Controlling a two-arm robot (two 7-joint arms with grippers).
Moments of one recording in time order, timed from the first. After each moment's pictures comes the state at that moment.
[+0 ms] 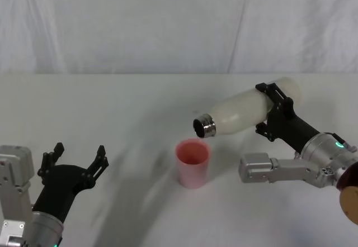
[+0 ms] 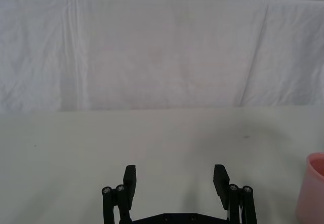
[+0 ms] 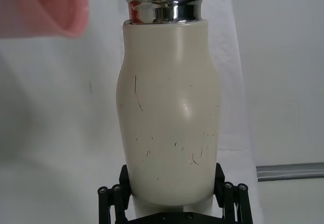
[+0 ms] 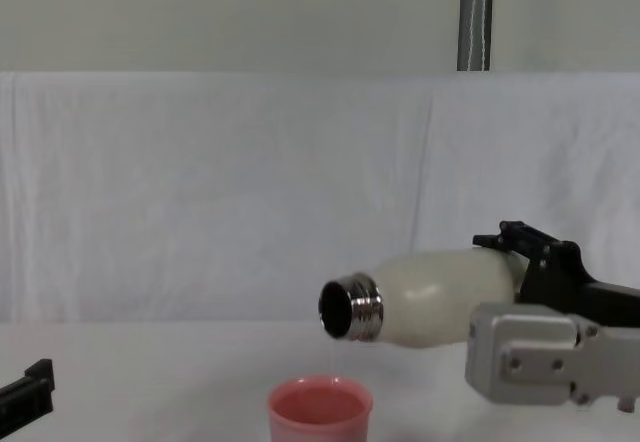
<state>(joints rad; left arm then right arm) 0.27 0.24 0.04 -1.85 -0.25 -0.02 -0.02 0.40 0.46 -0.60 -1.43 -0.89 -0.12 0.00</state>
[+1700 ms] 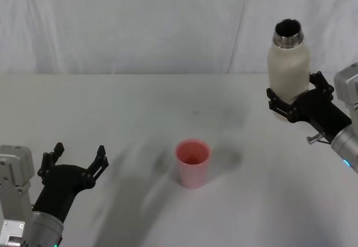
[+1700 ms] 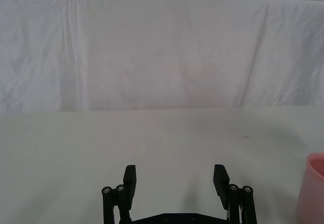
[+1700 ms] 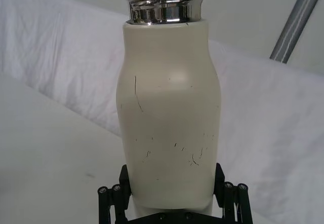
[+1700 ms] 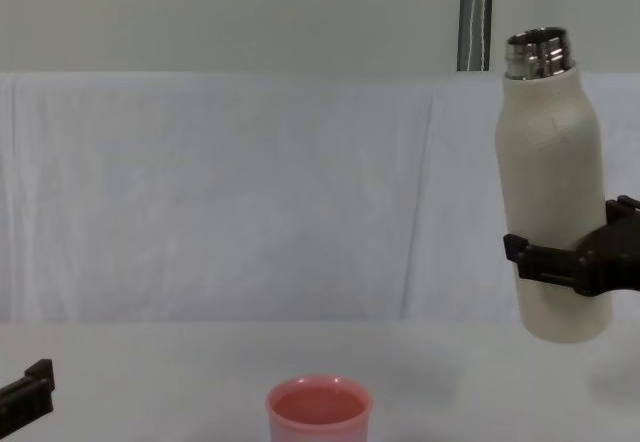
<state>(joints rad) 0.27 0.24 0.04 -1.85 -0.25 -0.02 -0.02 0.25 0.28 -0.22 -1.51 0.05 -0.07 0.30</state>
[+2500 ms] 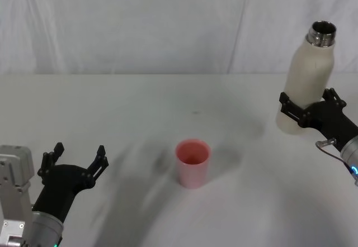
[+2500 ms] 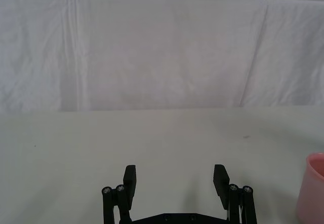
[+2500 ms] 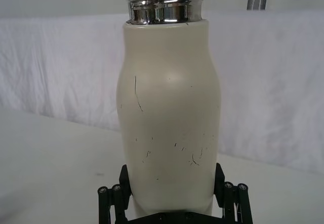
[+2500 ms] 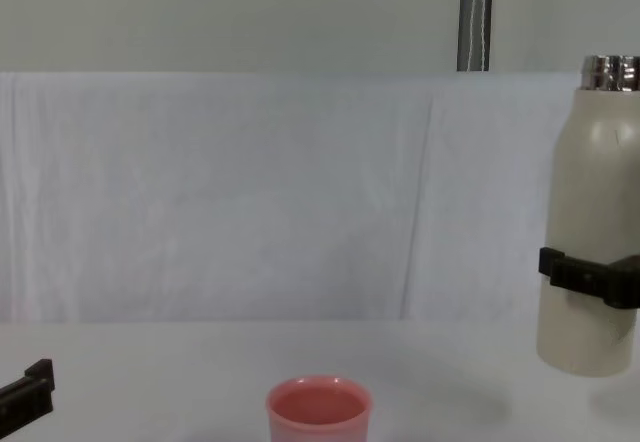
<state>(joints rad) 0.27 0.24 0.04 -1.85 -0.25 -0.02 -0.02 0.20 0.26 -0.15 -1.52 0.28 0.04 0.30</state>
